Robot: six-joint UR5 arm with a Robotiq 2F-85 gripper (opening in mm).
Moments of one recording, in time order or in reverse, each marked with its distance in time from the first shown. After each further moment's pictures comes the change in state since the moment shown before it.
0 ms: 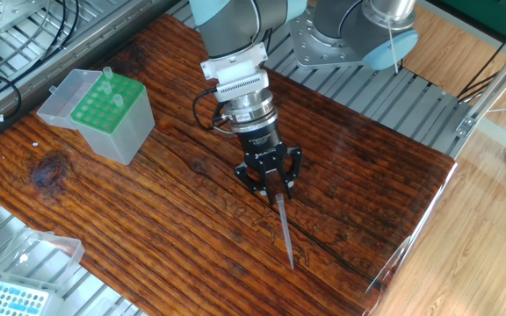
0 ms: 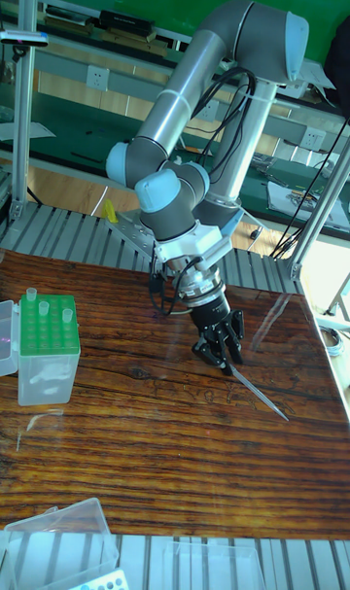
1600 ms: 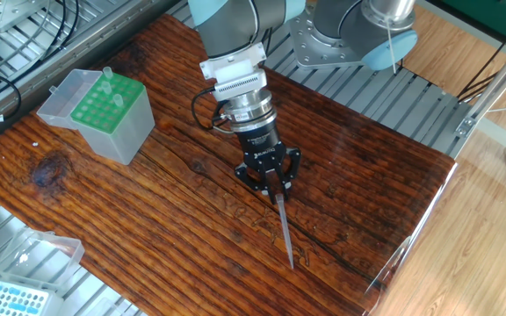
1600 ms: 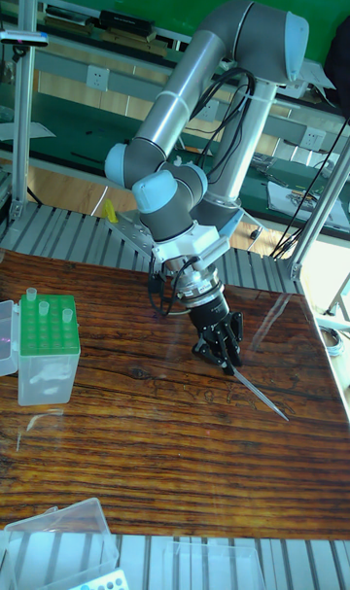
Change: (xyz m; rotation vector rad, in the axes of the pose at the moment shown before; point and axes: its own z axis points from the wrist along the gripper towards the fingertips) arm -0.005 -0.003 0.000 0.007 -0.029 0.004
